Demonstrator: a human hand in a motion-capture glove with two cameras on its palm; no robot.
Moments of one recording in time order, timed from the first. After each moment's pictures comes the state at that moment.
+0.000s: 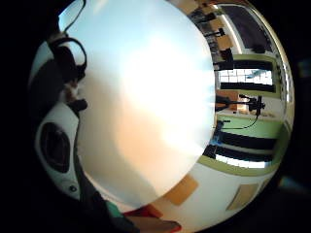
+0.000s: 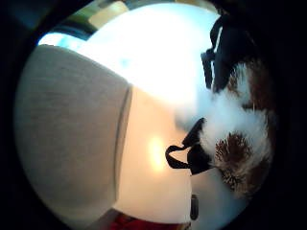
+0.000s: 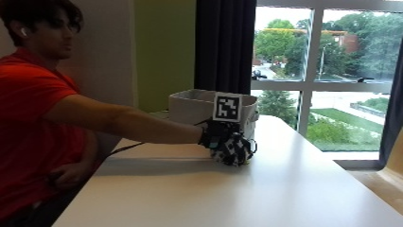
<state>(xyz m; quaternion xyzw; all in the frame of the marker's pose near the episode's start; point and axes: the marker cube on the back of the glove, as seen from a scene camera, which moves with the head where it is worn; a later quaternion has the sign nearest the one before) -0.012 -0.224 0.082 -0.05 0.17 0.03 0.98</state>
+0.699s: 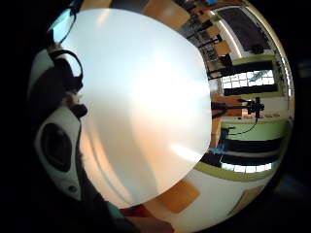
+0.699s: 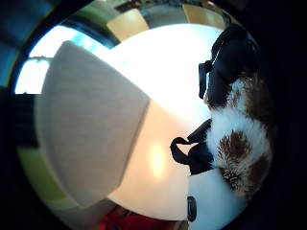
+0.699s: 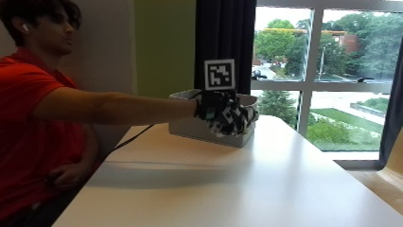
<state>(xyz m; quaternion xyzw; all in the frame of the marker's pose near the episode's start) -0.013 -0.214 -0.007 0.01 0.13 0.00 0.99</state>
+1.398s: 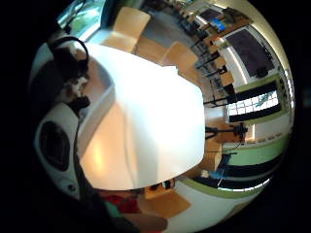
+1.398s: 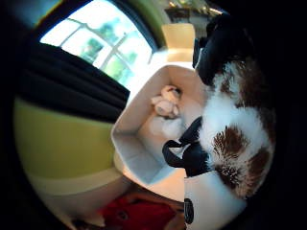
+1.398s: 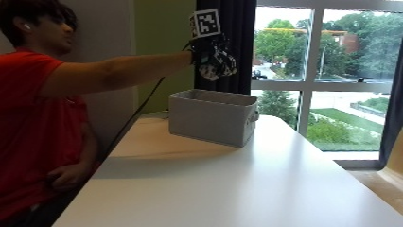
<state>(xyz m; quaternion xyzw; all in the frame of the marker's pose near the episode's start) -0.199 -0.178 -0.154 0.07 0.05 -0.16 0.98</state>
